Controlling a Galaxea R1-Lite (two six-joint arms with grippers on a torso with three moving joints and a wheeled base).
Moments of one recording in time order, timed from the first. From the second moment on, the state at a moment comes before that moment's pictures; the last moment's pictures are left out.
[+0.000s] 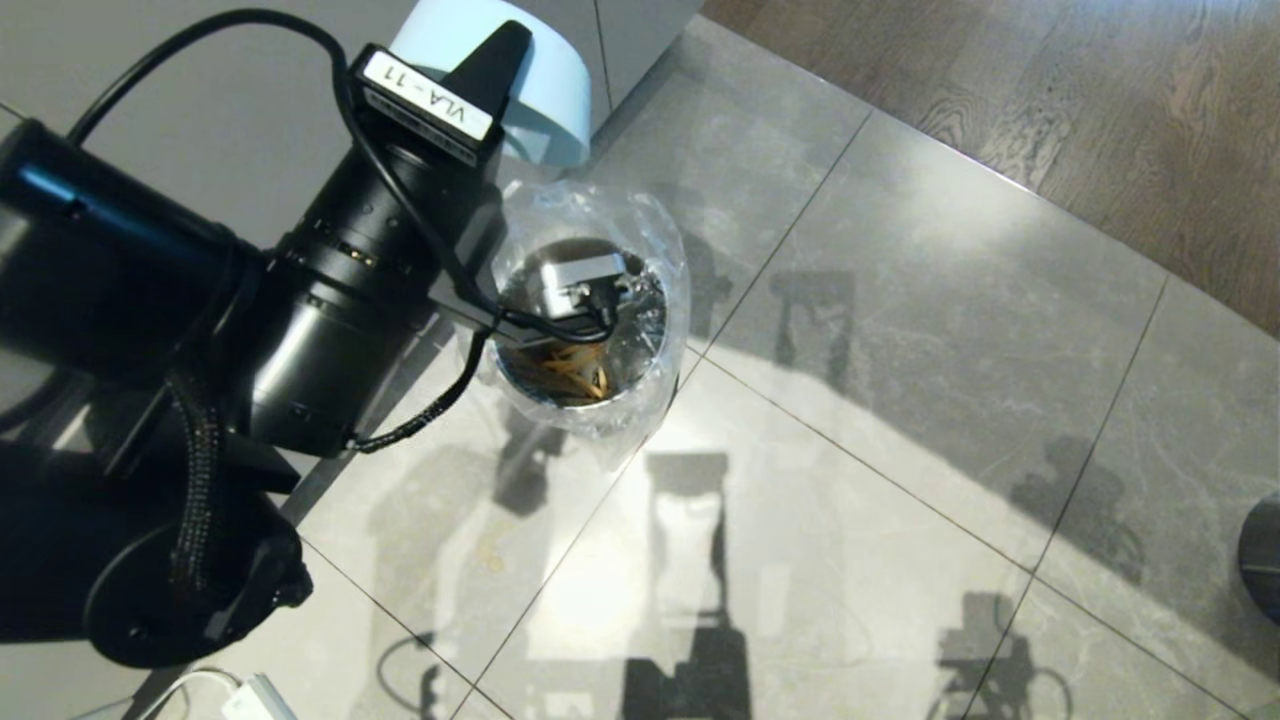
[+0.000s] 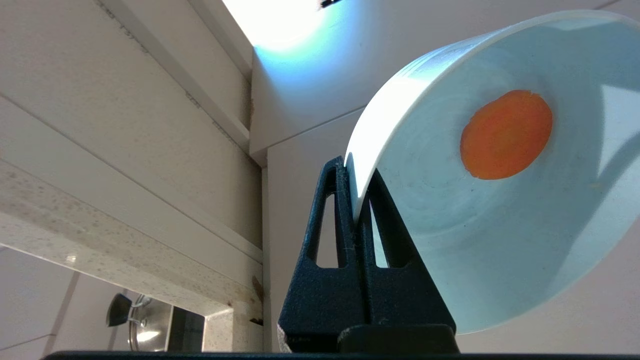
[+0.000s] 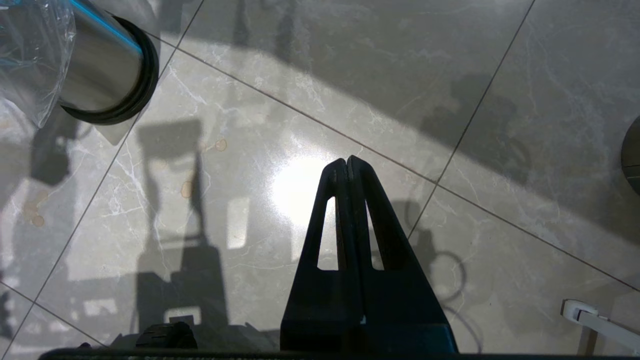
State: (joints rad) left arm -0.69 1.67 -0.85 -1.52 0.10 2.39; right arm 0.00 0.00 0.00 -0.01 -0.06 0.10
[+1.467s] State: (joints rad) left arm -0.76 1.55 -0.91 -1.52 -0.27 2.64; right arm 0.00 0.00 0.00 -0.01 -0.06 0.10
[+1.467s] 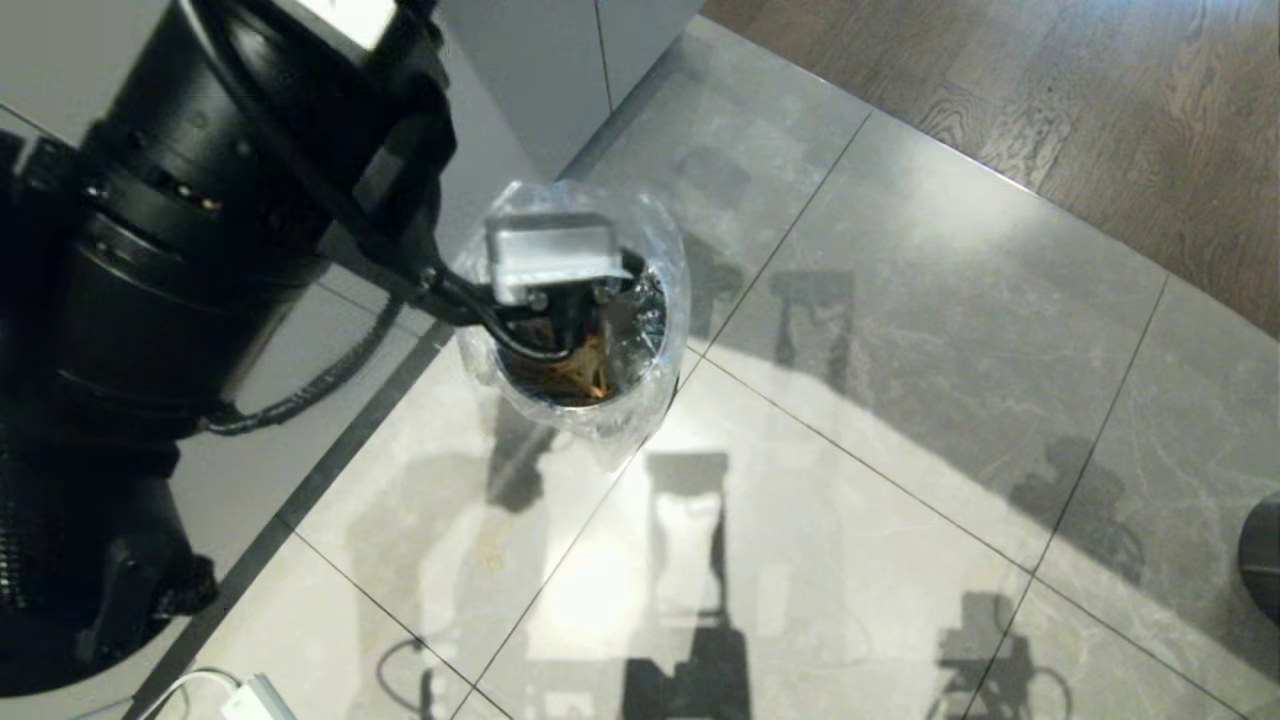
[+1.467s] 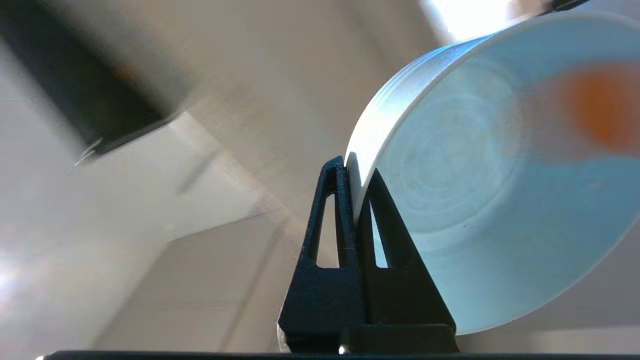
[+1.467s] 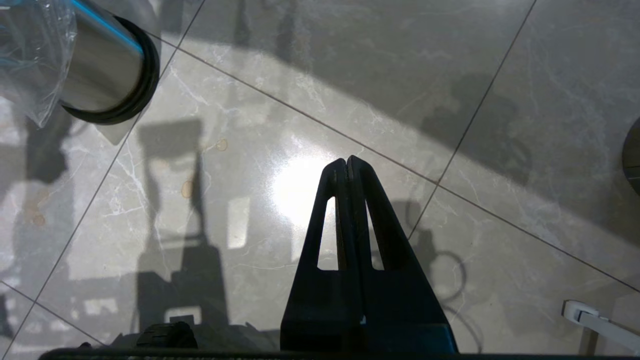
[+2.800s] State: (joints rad) left arm -0.77 1.44 -0.79 -1.52 0.63 2.28; right arm 0.00 0.00 0.00 -0.01 -0.06 0.10
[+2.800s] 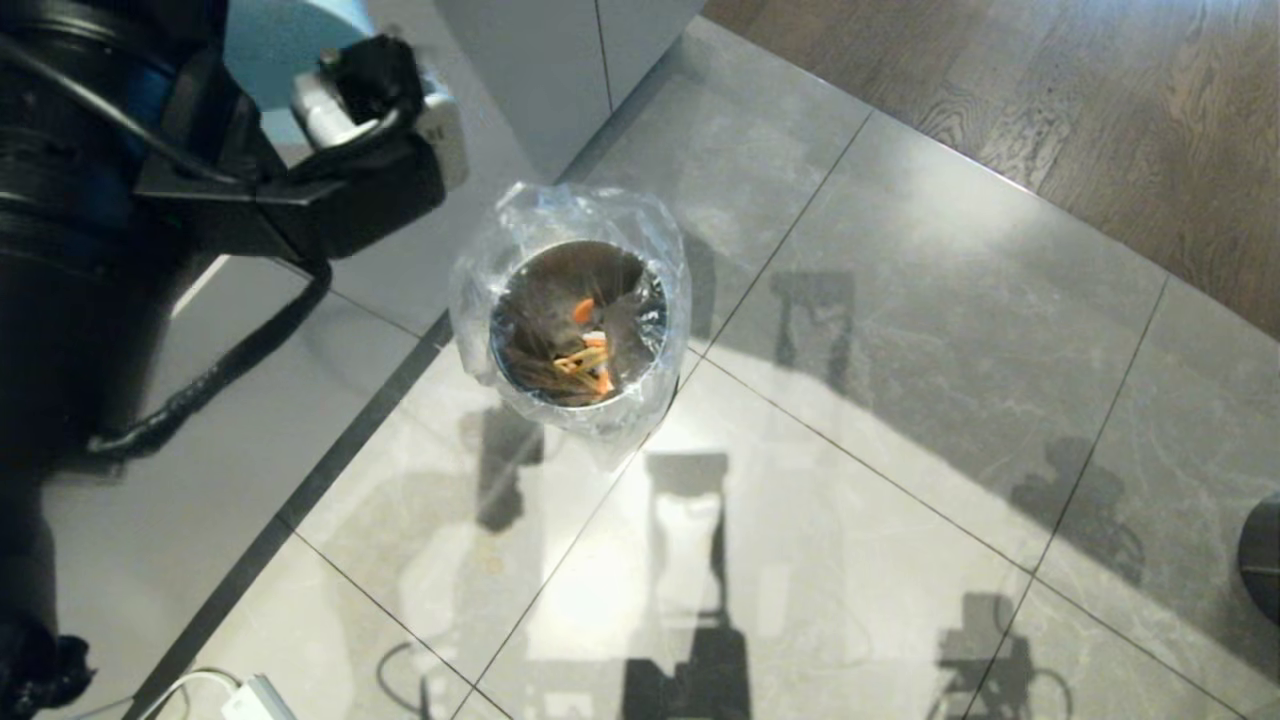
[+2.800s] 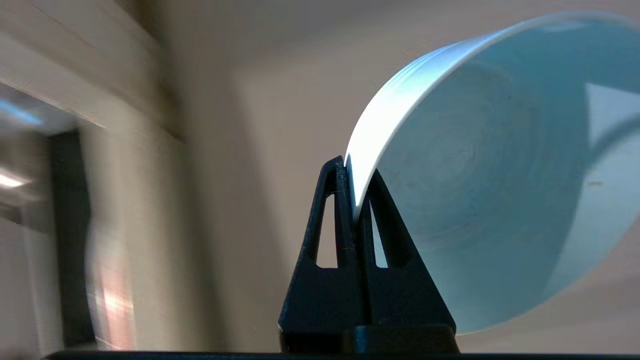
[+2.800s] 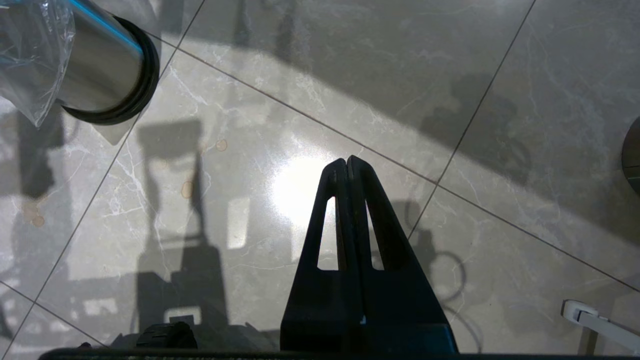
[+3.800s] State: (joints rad) left arm -0.69 1.21 -0.61 -1.52 1.37 2.09; right arm 0.00 0.00 0.00 -0.01 -0.06 0.10
